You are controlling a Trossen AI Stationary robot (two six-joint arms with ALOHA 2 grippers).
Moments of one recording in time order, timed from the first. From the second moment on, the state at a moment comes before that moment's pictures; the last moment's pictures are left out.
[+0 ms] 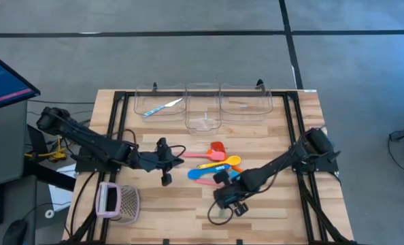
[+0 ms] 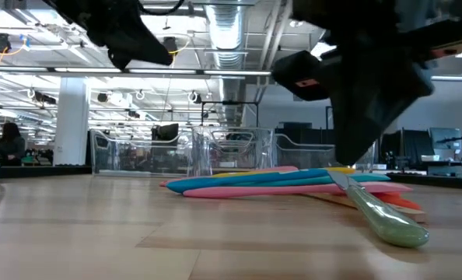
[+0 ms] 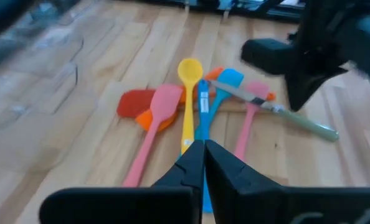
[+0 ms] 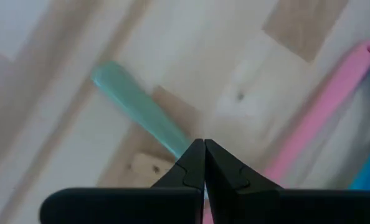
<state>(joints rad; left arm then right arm) -0.37 1.21 0.68 -0.04 -0.49 -0.34 0.48 1.93 1.31 -0.63 0.08 -0.11</state>
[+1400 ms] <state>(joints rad) -0.37 1.20 0.68 -0.04 -0.49 -0.29 0.44 1.97 1.42 -0.81 0.07 -0.27</state>
